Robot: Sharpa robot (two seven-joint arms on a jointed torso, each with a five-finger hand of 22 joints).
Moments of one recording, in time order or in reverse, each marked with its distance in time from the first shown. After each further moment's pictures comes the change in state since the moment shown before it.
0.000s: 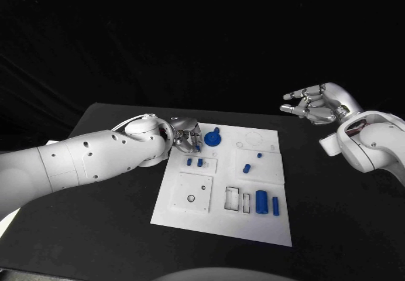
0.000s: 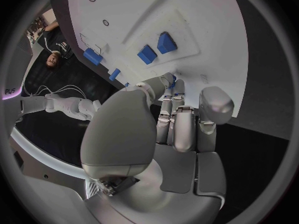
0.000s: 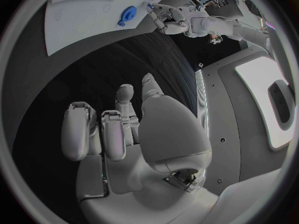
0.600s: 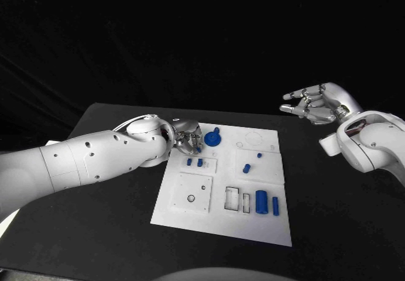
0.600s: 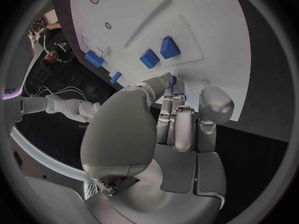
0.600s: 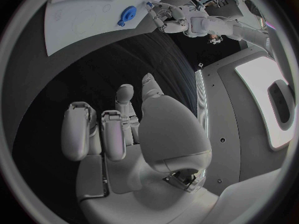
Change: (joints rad) left arm -0.001 0.010 -0.001 -0.003 -0.002 0.030 -0.005; left_hand 0.000 0.000 0.000 0.000 0.000 0.000 0.000 -0.002 -0.001 0.000 0.000 -0.004 0.000 0.000 0.000 0.000 0.000 0.000 0.000 0.000 0.000 0.002; right arm 0.000 0.000 0.000 0.000 0.000 0.000 0.001; right_hand 0.000 0.000 0.000 0.000 0.000 0.000 0.000 0.000 0.000 0.000 0.000 0.000 0.000 0.000 0.000 0.000 0.001 0.000 0.000 0.000 0.000 0.000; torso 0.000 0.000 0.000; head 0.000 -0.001
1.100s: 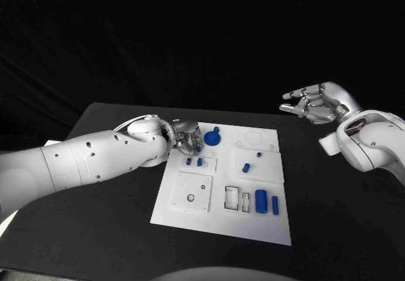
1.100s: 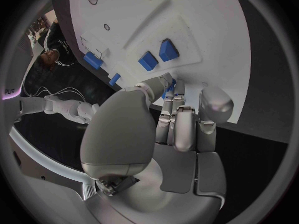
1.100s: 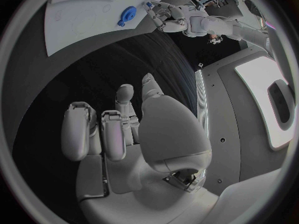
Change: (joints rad) left arm -0.003 0.007 -0.003 -0.008 -0.001 0.018 -0.016; left_hand -0.038 -0.030 -0.008 0.003 0.000 -0.061 0.029 -0.066 -0.026 -0.037 0.029 -0.054 -0.008 -0.003 0.021 0.000 -0.013 0.000 0.000 0.015 0.000 -0.001; right arm 0.000 -0.001 0.000 0.001 0.000 0.001 0.000; right_hand 0.000 0.000 0.000 0.000 0.000 0.000 0.000 0.000 0.000 0.000 0.000 0.000 0.000 0.000 0.000 0.000 0.000 0.000 0.000 0.000 0.000 0.000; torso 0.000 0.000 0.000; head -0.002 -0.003
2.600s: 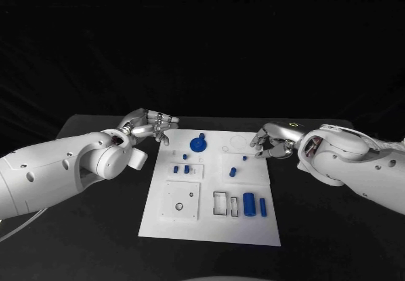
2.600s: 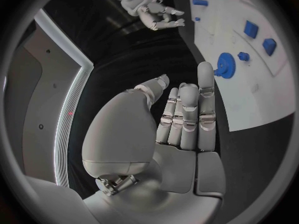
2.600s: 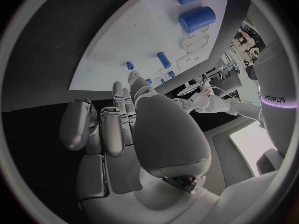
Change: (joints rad) left arm 0.001 -0.186 -0.003 0.074 1.240 -0.173 0.470; left_hand -0.015 0.048 -0.130 0.053 0.030 -0.031 0.018 -0.006 -0.003 -0.086 0.019 0.110 0.025 -0.206 0.030 -0.325 -0.574 0.039 -0.191 0.048 -0.495 -0.412; right arm -0.063 0.017 -0.005 0.108 -0.748 0.268 -0.253; right_hand 0.165 -0.028 0.187 -0.085 -0.012 0.113 -0.012 0.004 0.003 -0.107 0.021 -0.640 -0.684 -0.002 0.016 -0.084 0.000 0.016 -0.028 0.010 -0.070 -0.109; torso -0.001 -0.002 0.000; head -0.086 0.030
